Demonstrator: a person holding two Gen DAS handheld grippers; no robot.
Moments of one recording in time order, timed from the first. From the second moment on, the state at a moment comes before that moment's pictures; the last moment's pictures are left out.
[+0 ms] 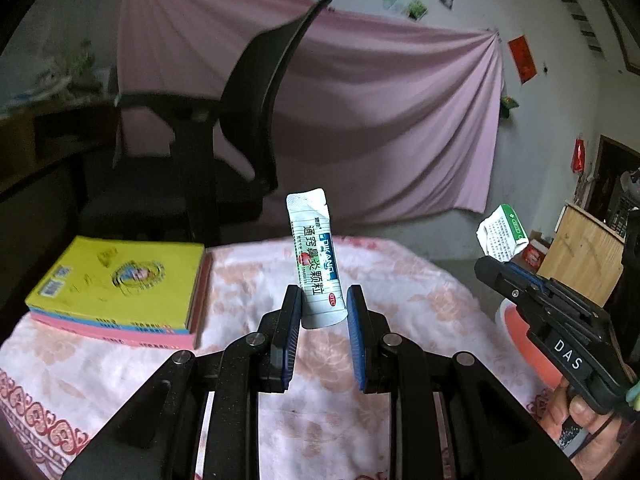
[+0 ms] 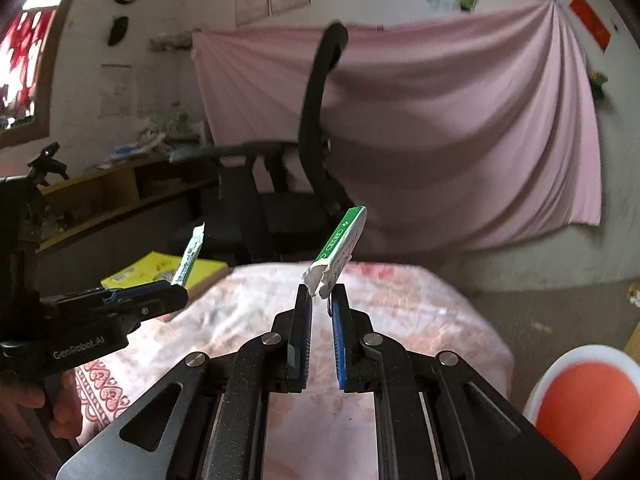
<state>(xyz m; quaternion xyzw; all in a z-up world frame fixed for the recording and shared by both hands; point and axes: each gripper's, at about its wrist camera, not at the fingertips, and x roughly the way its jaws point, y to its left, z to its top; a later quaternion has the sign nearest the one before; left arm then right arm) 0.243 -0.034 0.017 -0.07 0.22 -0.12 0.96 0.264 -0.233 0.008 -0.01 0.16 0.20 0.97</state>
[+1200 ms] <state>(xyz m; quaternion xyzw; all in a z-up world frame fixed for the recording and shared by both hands) 0.191 -0.277 0.062 0.05 0.13 -0.31 0.94 0.177 -0.405 0.027 0.04 0.09 0.00 0.99</state>
